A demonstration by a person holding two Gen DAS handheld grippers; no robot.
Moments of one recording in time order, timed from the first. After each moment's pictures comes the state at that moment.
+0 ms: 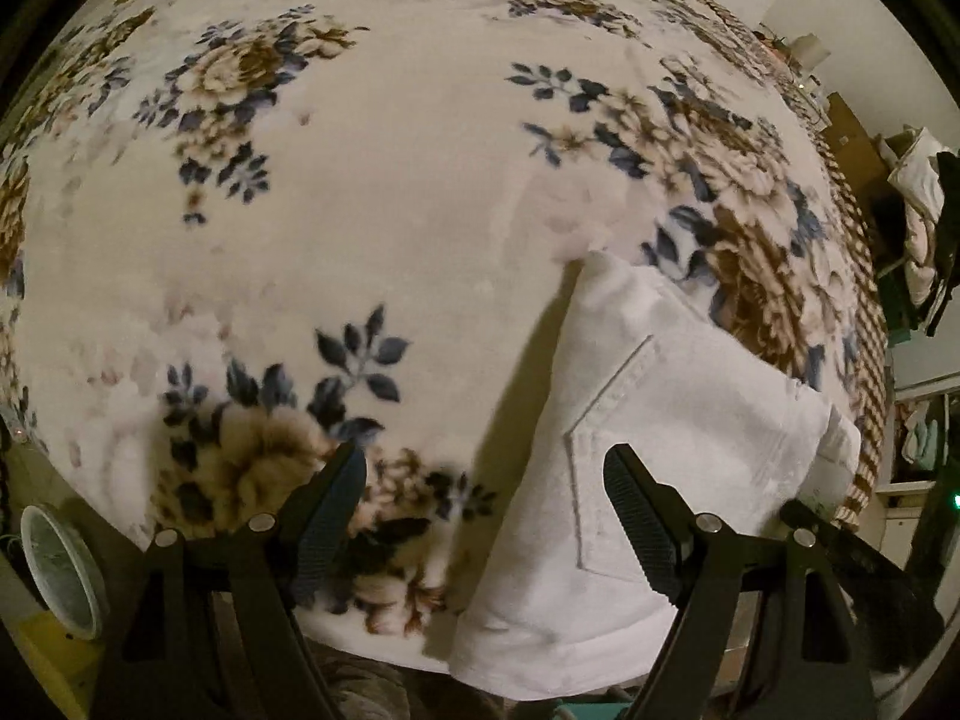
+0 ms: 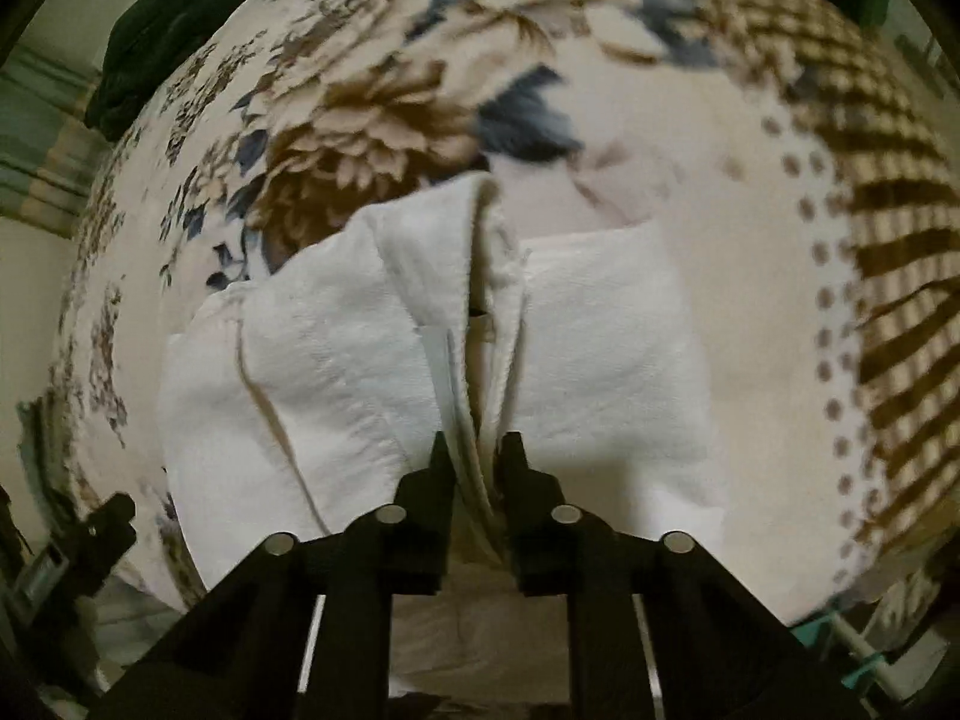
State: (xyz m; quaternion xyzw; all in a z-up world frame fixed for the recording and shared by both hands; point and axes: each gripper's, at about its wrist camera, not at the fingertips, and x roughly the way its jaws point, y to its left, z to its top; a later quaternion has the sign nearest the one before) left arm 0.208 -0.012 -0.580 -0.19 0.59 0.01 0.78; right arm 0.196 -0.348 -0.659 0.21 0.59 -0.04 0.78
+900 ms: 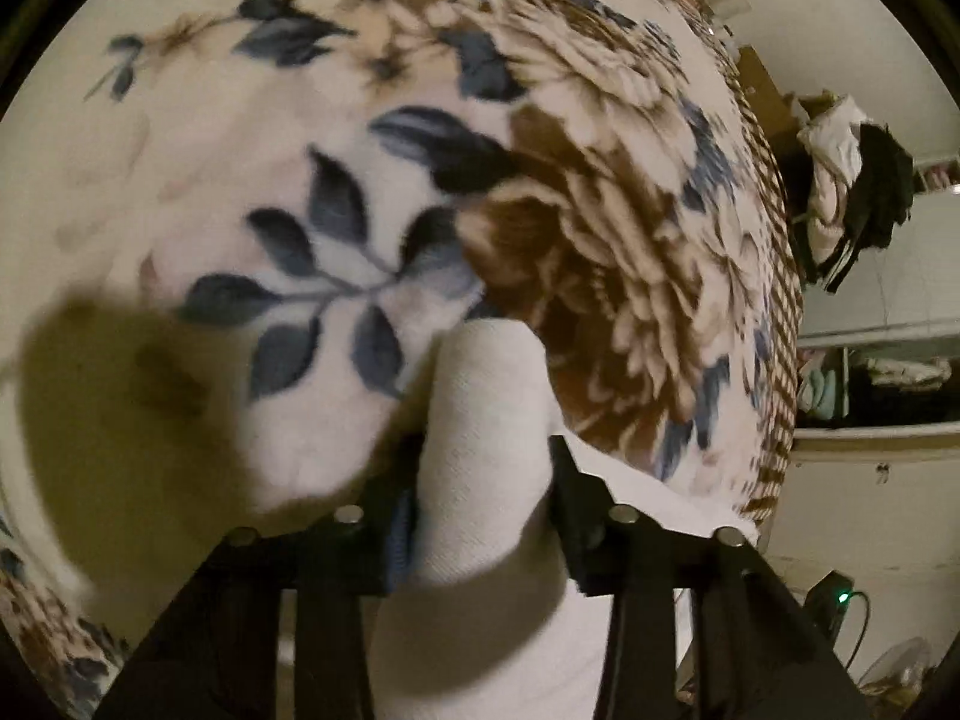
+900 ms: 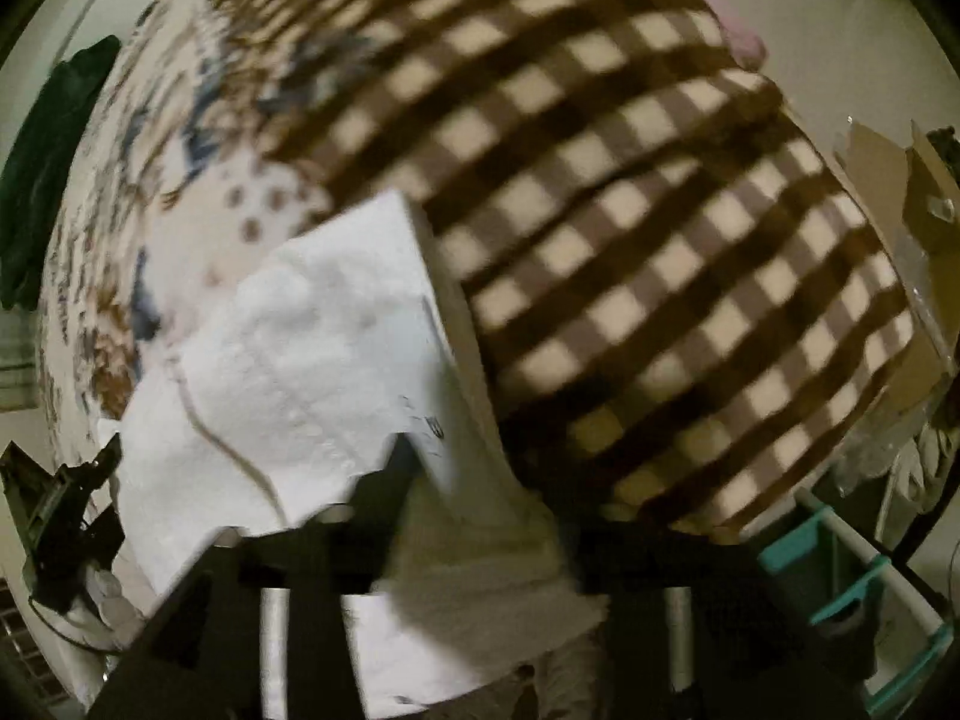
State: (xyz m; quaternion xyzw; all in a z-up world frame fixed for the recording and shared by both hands) left arm 0.307 -0.131 -0.652 -0.27 0.62 -0.15 0.72; right arm 0.134 -0.569 -0.713 0.35 0.62 -0.14 0.69
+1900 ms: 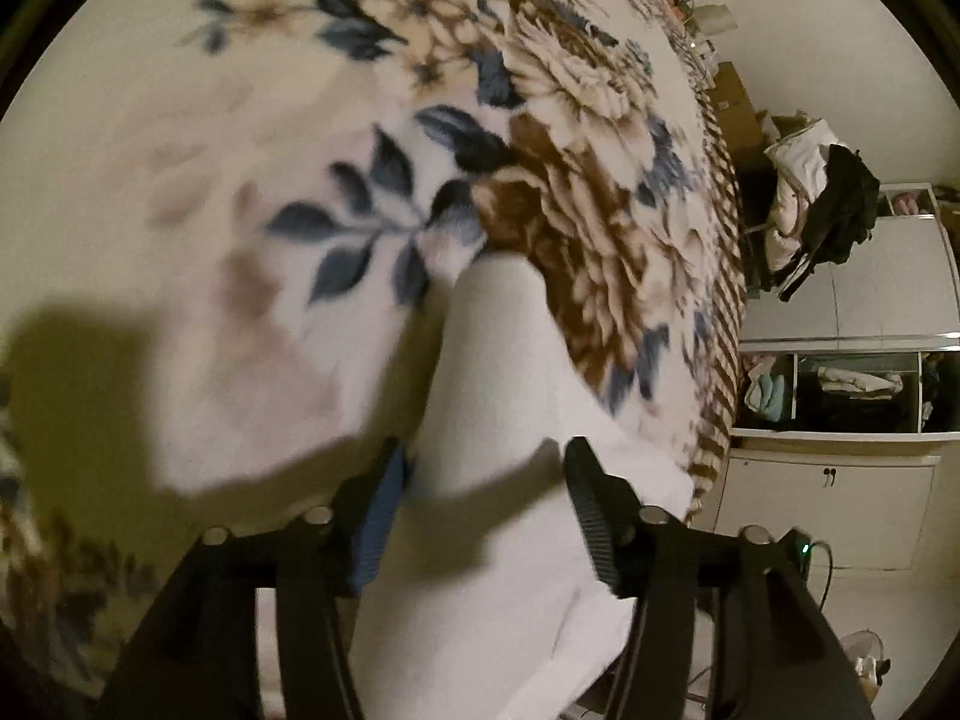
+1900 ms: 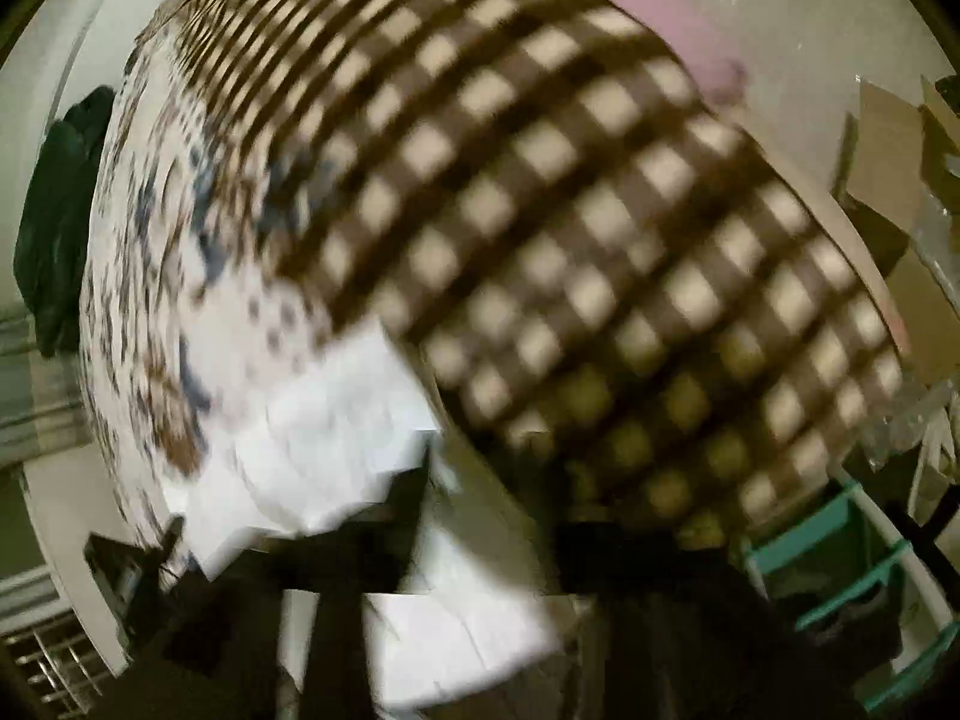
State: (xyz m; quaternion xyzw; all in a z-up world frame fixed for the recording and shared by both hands) left arm 0.263 -0.097 -0.624 -0.32 0.62 -0.18 0.70; right arm 0.111 -0.624 -0.695 0.44 0.60 -0.11 0.65
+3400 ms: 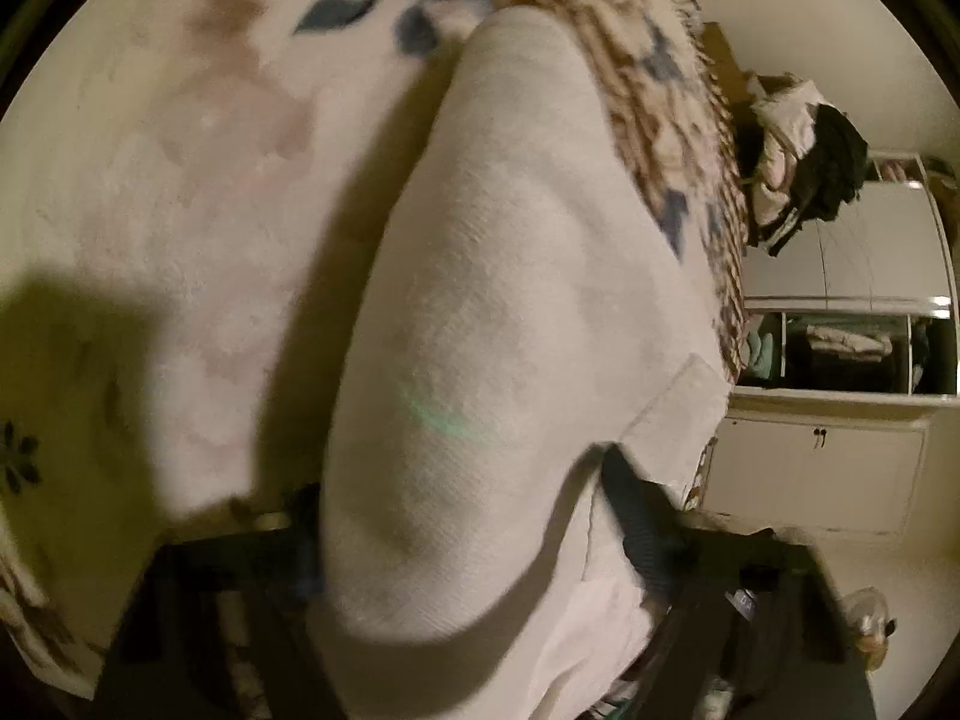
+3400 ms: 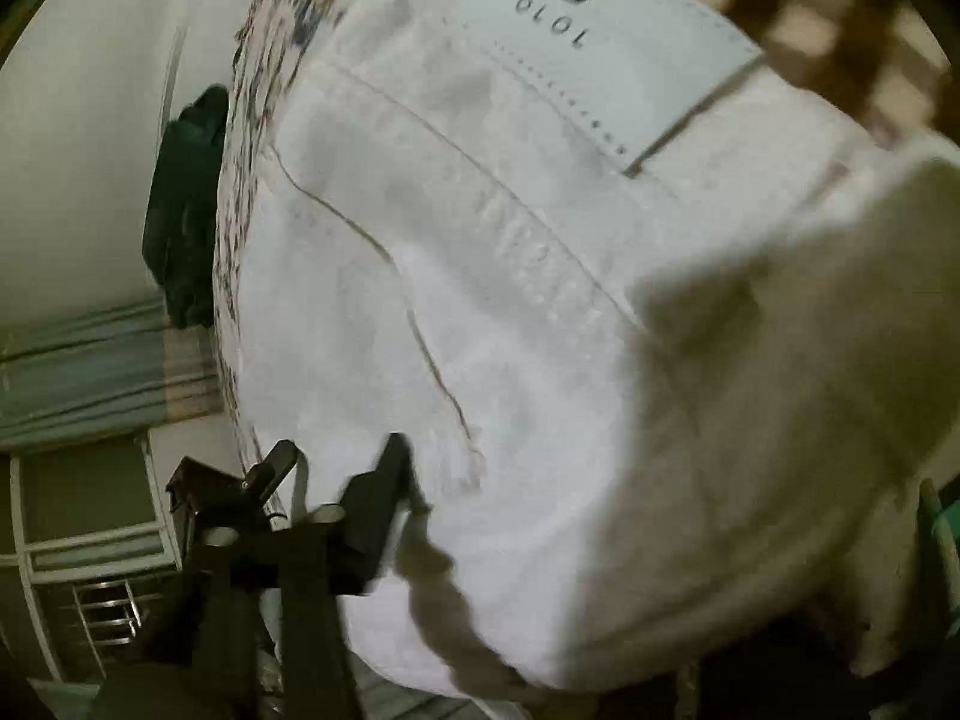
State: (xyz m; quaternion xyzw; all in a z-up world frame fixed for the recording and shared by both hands) left arm 0.205 -0.135 -0.663 -0.30 0.63 -0.21 0.68; right arm 0.032 -0.469 -0.749 0.56 0.49 0.01 0.67
